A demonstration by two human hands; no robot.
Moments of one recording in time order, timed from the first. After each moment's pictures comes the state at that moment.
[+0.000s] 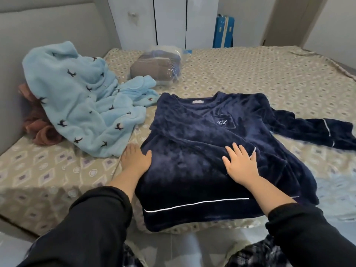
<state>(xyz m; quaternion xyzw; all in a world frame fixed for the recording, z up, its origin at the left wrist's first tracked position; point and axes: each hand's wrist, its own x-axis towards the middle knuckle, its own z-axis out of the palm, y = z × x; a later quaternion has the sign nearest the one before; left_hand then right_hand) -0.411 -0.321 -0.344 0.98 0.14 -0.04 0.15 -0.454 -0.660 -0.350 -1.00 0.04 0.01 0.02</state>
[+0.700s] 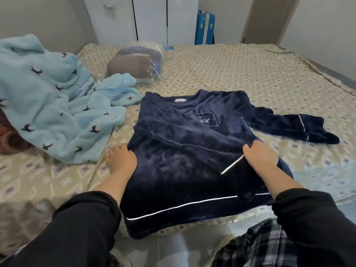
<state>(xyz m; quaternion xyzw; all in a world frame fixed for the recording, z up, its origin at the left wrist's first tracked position) -0.396 -0.345 -0.350 0.98 0.16 0.04 0.15 -0.448 -0.739 -0.300 -0.95 0.28 -0.05 0.15</state>
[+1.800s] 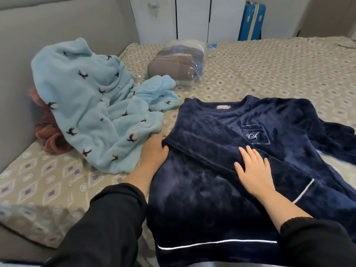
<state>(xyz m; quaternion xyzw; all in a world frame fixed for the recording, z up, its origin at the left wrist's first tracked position) -0.321 -0.313 -0.346 0.96 0.01 0.12 0.26 -0.379 -0.626 -0.372 -0.99 0.02 -0.04 0.12</state>
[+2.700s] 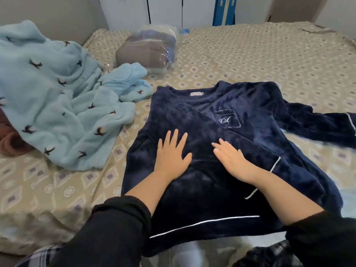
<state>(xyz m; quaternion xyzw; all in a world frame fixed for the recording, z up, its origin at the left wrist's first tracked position) -0.366 -0.429 -0.375 0.99 -0.14 0.02 0.09 -0.410 -0.640 -0.321 -0.95 -0.03 0.14 0.26</state>
